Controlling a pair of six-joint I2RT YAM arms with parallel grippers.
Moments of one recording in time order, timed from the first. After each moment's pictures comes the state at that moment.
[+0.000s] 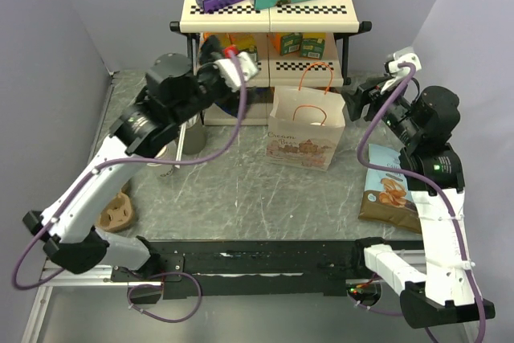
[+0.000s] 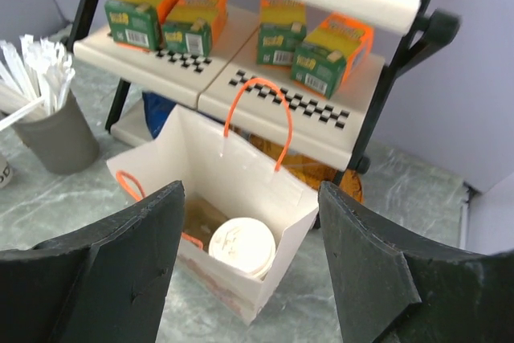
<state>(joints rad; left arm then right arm) -0.77 1.37 1.78 -0.43 0.00 0.55 0.08 0.95 1.39 -0.46 -0.34 -0.11</state>
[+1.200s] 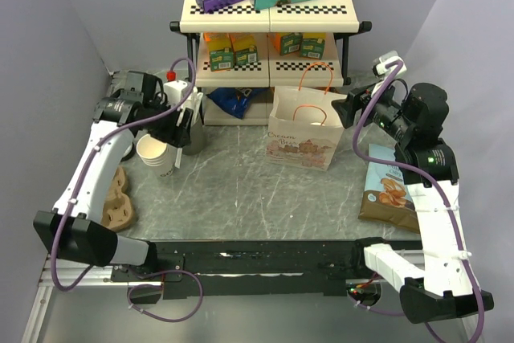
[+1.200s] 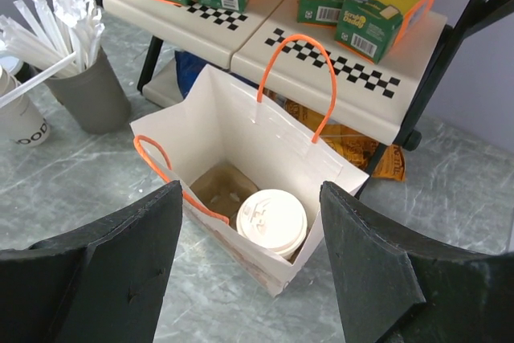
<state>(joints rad) -0.19 1.36 1.49 -1.06 0.30 0.19 0.08 0.98 1.36 -0.53 -0.43 -0.11</state>
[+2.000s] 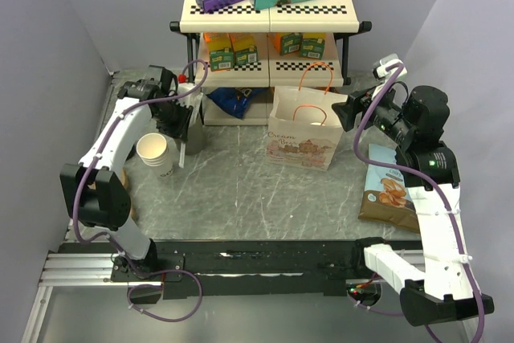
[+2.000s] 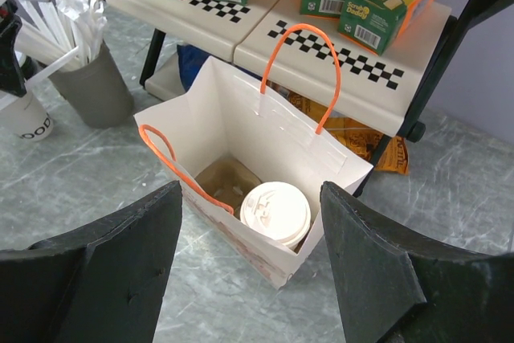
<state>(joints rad) -0.18 1.64 1.57 -1.09 0.23 0.20 0.08 0.96 1.35 -0.56 -0.43 -0.10</state>
